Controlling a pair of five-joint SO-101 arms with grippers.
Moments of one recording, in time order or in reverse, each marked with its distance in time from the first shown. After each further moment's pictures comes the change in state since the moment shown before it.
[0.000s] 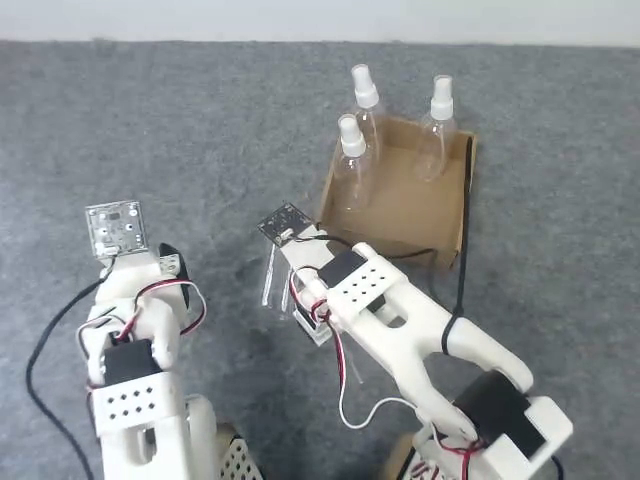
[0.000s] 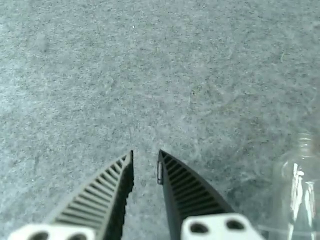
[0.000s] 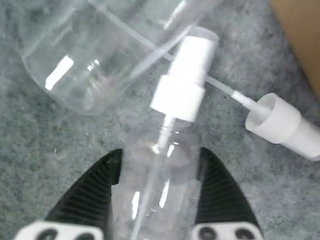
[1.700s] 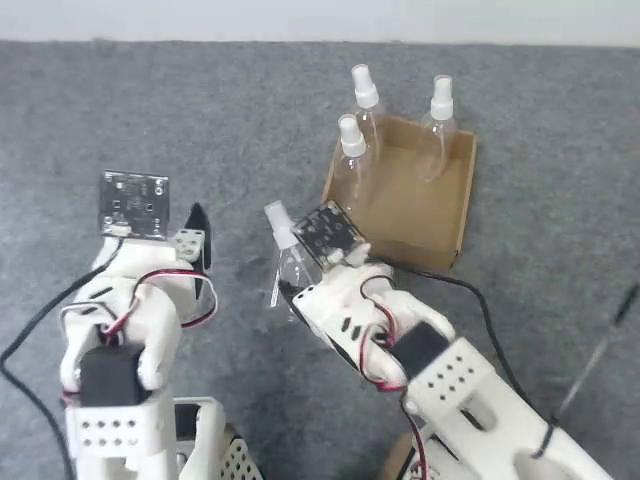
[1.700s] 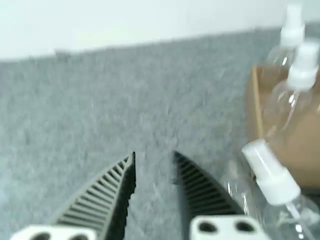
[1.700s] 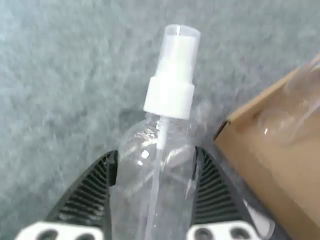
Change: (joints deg) left arm 13.1 0.1 -28.5 19.4 -3.6; right arm -0.3 -44.0 27.2 -28.0 0.2
